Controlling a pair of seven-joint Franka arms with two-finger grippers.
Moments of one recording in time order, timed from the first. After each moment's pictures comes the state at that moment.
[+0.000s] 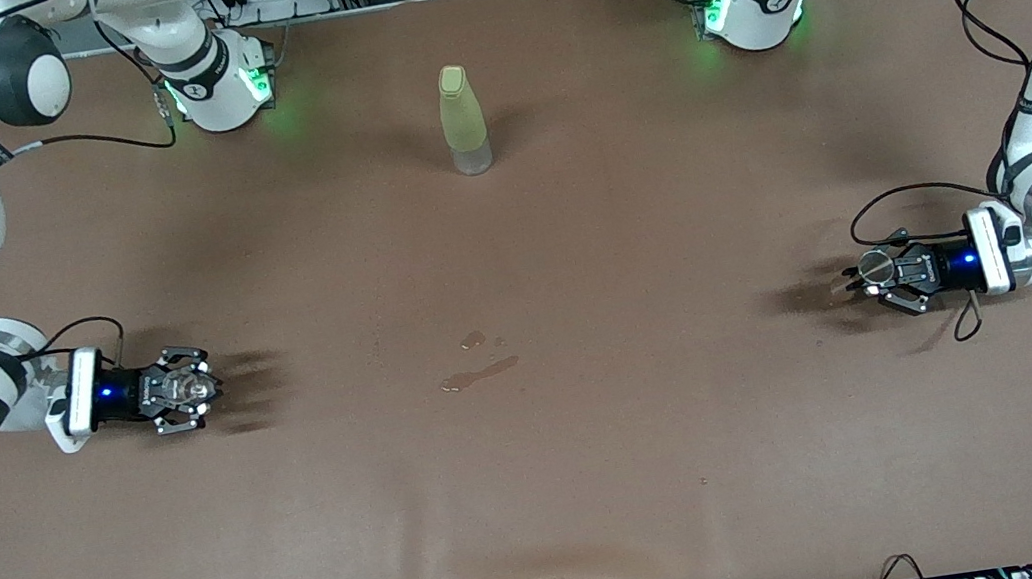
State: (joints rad) left arm 0.62 0.91 -0.30 -1.59 -0.97 1.54 2.36; right arm -0.14 0.86 -0.27 -1.66 1.43 1.28 -2.40
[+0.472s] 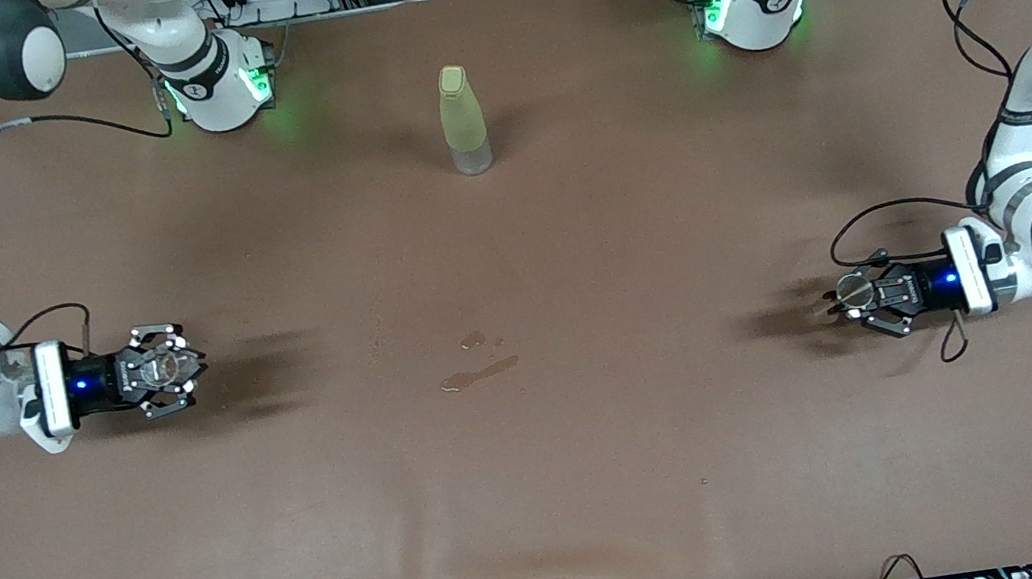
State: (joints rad) left arm 0.56 0.91 -0.34 -1.59 -1.05 1.64 2.35; right arm -0.08 0.72 -0.32 -1.66 1.37 1.15 -2.15
